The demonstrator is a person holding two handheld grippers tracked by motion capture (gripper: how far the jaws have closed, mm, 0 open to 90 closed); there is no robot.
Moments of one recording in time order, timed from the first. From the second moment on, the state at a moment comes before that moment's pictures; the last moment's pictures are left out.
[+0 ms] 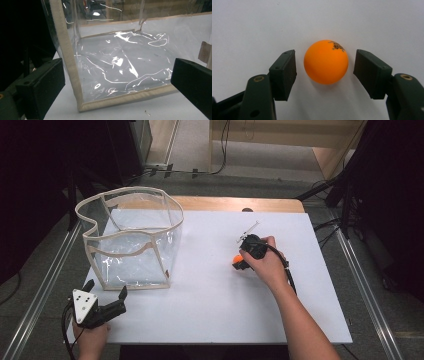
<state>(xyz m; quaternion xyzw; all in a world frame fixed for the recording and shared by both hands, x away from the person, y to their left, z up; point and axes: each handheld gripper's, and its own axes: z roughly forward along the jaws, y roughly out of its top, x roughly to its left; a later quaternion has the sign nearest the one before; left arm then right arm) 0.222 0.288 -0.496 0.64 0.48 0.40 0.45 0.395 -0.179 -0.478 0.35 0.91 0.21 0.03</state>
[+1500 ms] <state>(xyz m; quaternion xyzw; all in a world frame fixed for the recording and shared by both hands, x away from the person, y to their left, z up) 0.221 0.288 -0.496 0.64 0.48 0.40 0.45 0.395 -0.174 -0.462 0.33 0.92 0.23 0.01</state>
